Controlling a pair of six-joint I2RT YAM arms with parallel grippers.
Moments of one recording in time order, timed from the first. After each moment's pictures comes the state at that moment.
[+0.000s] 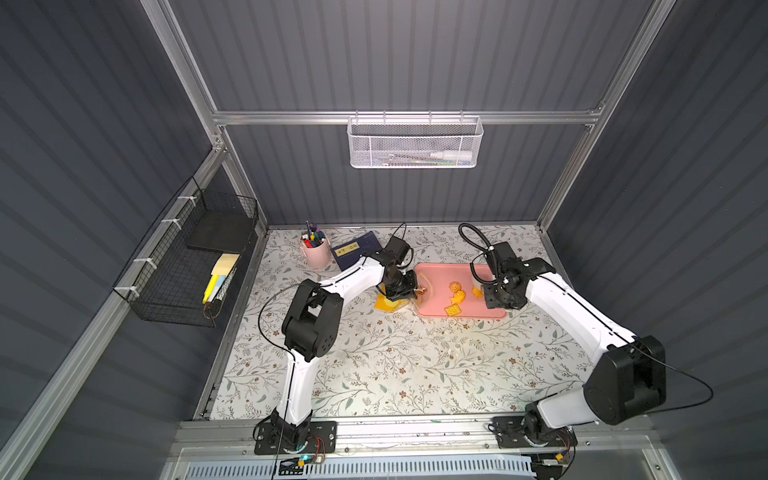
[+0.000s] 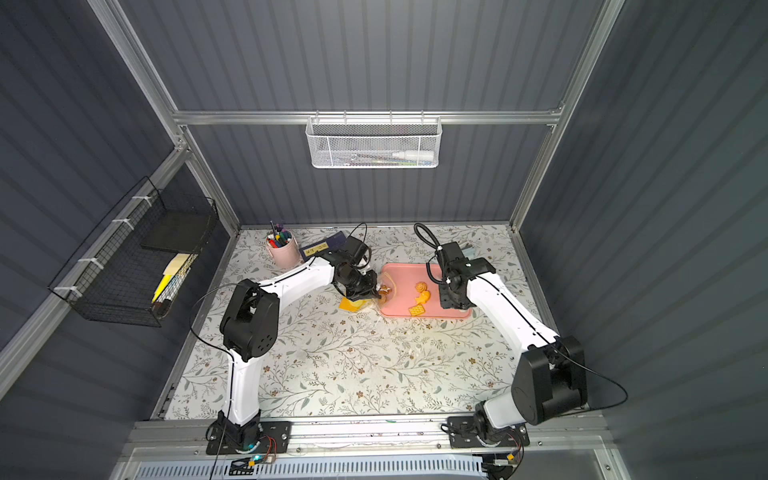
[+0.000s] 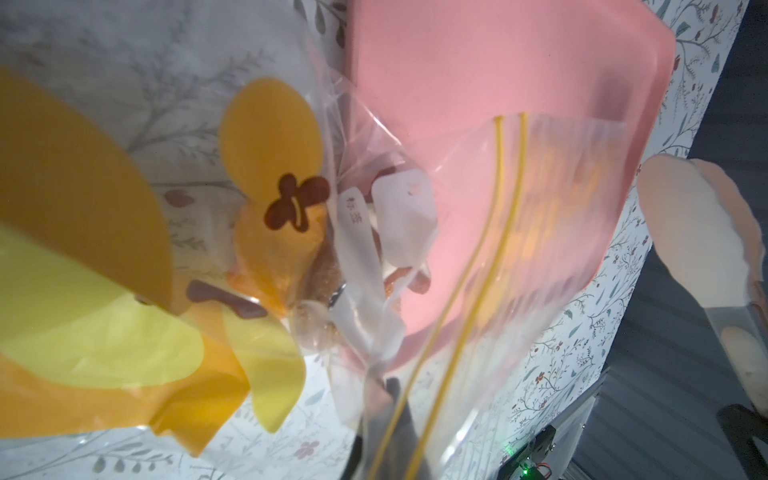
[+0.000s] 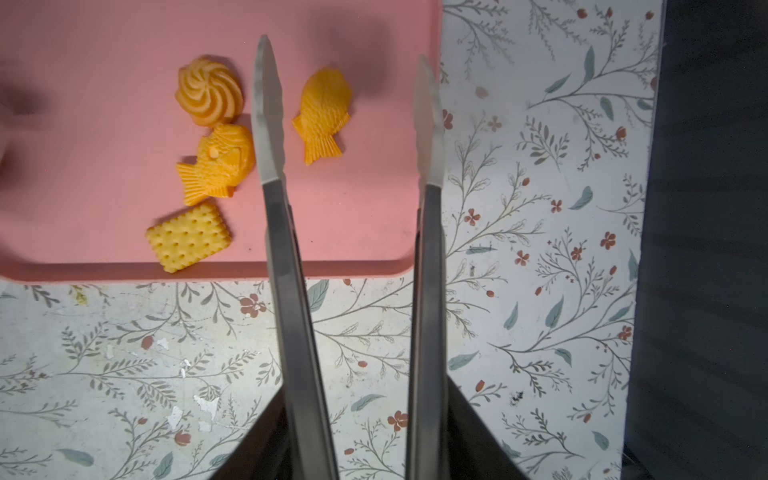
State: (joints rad) left arm -0.61 2.10 1.67 -0.72 0.41 -0.71; right arm 0.32 1.46 1.22 -1.02 0.26 0.26
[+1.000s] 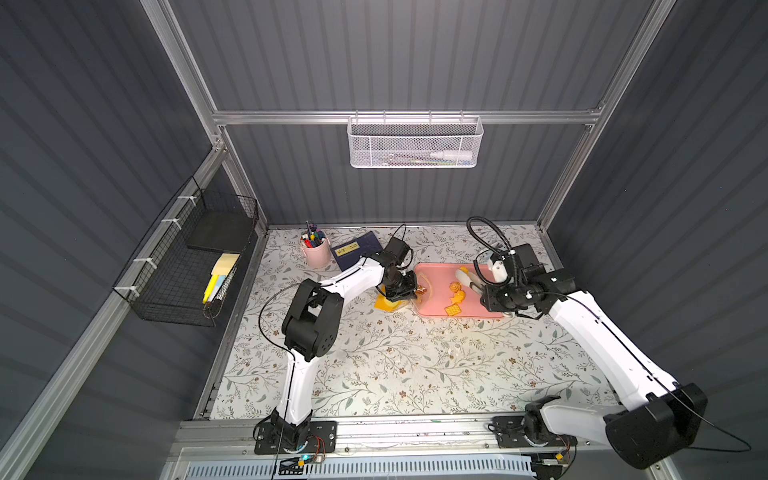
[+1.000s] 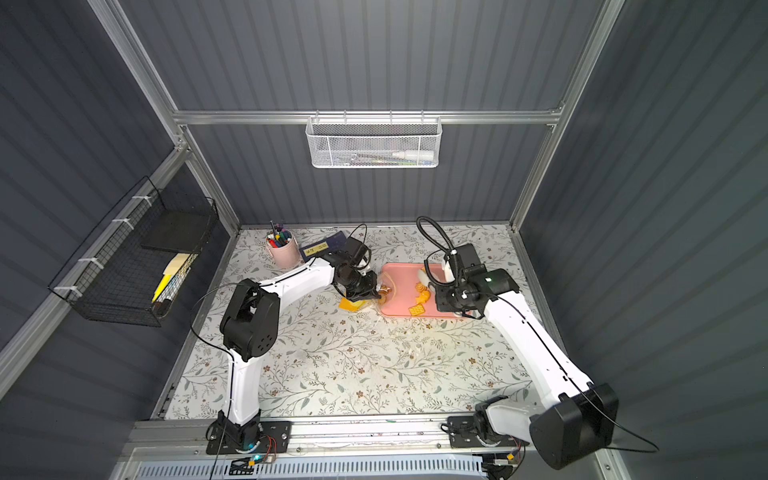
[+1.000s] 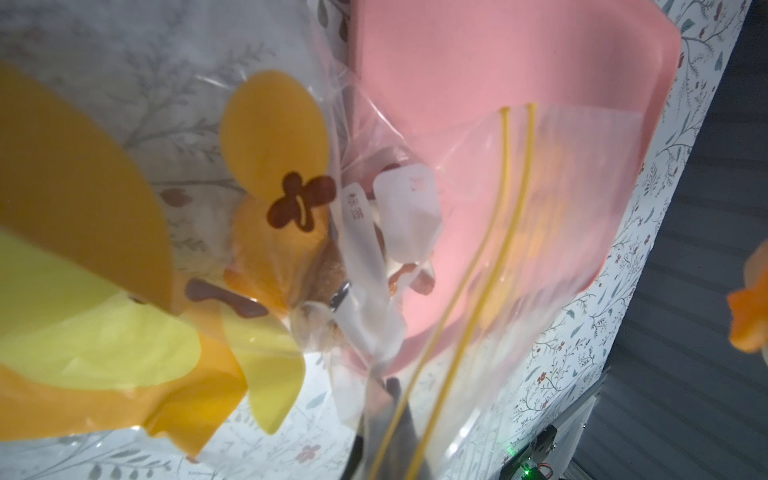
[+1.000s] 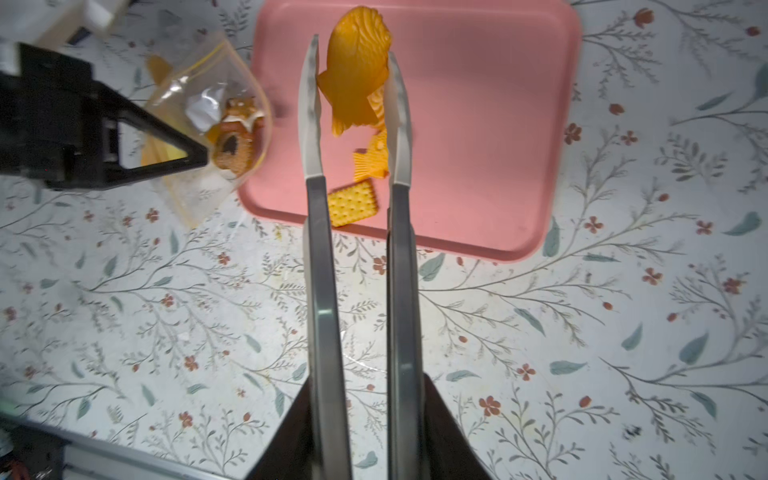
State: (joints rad) left arm -0.61 2.10 1.66 -0.71 0.42 -0.71; right arm 0.33 1.23 1.19 -1.02 -0.10 0.26
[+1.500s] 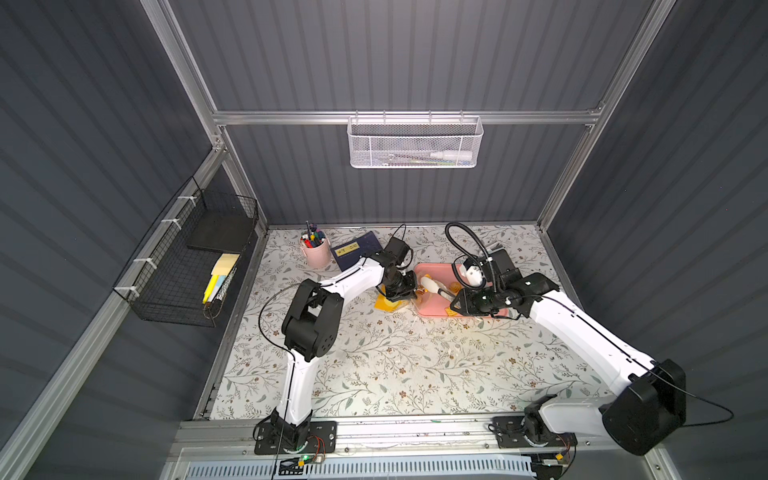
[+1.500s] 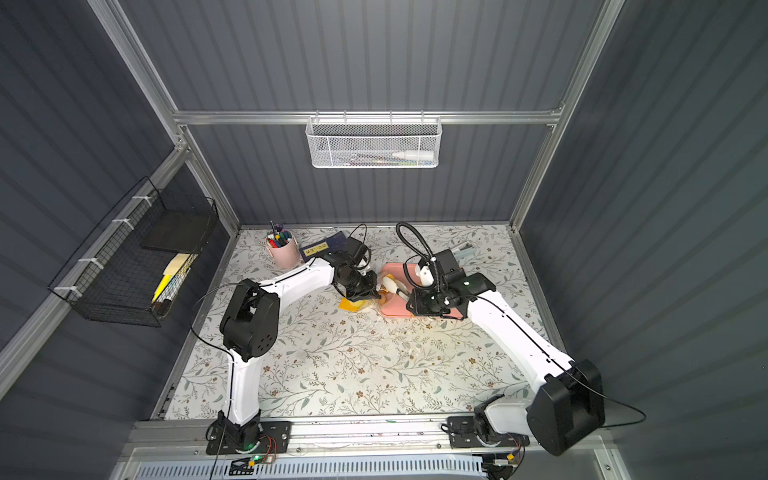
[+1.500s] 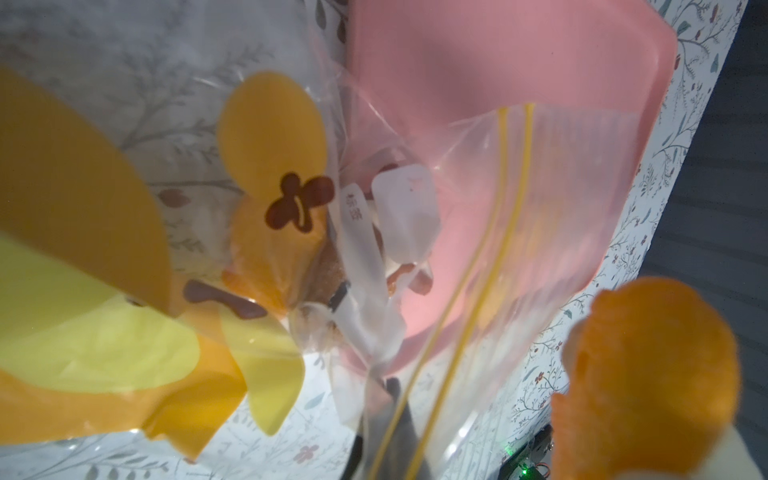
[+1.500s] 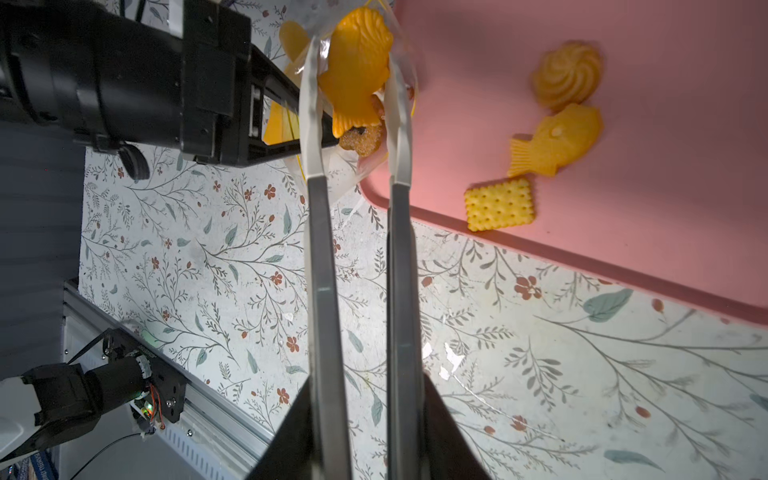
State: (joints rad) left arm -0.61 2.10 1.66 -0.71 0.42 -0.71; right arm 0.45 1.34 1.12 -0.82 -0.29 0.37
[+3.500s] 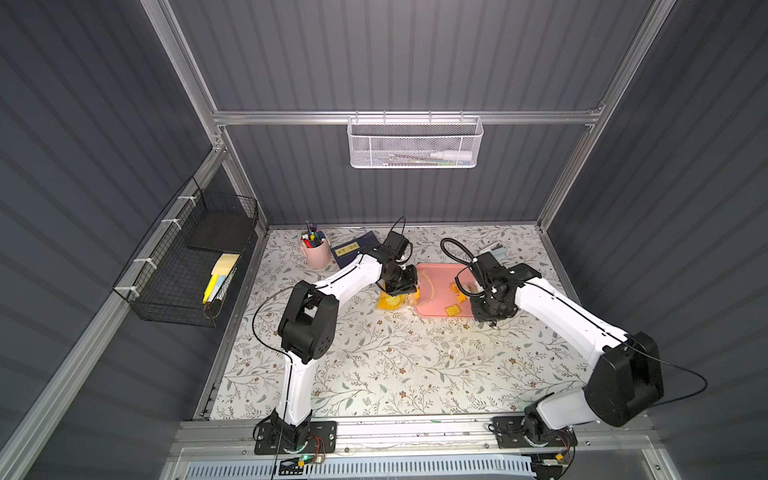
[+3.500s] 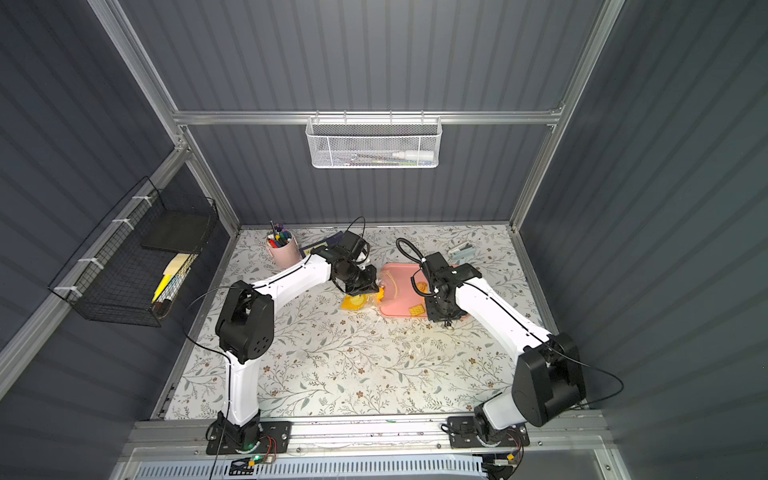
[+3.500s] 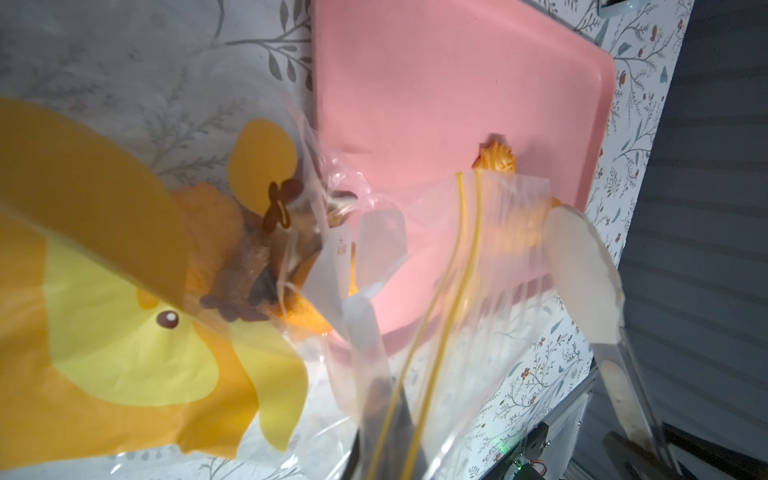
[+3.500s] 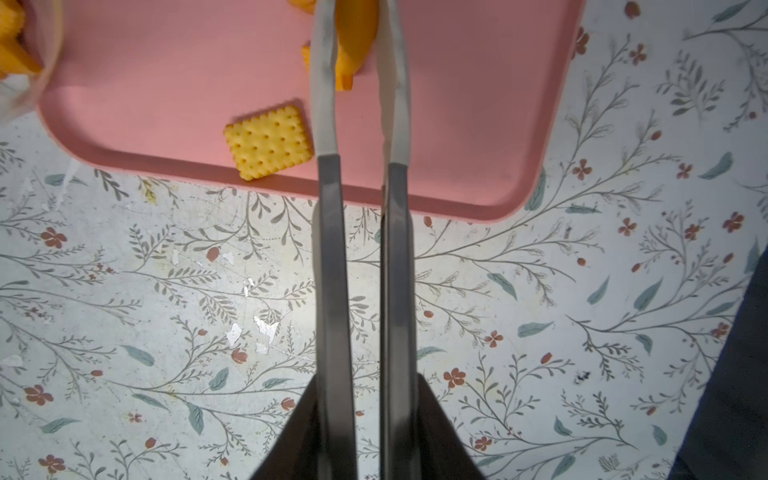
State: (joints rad) left arm -0.61 2.07 1.69 -0.72 0.41 -0.69; right arm 0.44 1.45 1.19 -1.10 0.16 0.31
